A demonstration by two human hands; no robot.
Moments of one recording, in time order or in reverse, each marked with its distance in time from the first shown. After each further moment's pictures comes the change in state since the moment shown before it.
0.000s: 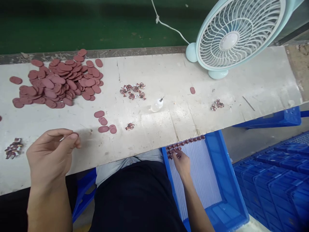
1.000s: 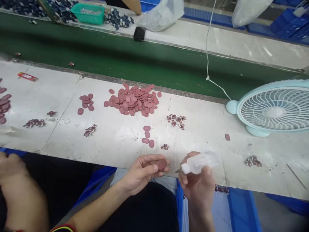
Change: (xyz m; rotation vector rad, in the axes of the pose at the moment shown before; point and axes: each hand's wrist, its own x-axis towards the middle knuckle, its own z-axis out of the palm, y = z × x) left_hand -0.071 0.010 0.047 -0.893 -0.559 -0.681; right_hand -0.057 -0.245 -0.009 1.115 -0.553 -0.329
